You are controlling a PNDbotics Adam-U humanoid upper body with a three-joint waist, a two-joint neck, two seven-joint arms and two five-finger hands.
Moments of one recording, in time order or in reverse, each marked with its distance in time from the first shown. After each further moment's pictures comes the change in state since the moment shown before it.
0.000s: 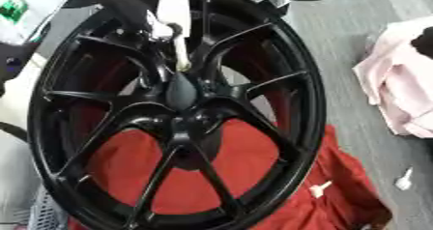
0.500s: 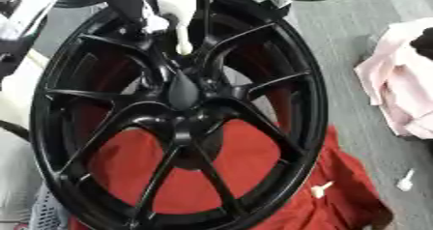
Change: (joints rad) left arm -0.004 -0.002 0.036 -0.049 0.027 0.045 0.047; right arm 0.001 0.006 0.000 0.000 -0.003 0.001 -0.001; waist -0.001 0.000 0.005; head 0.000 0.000
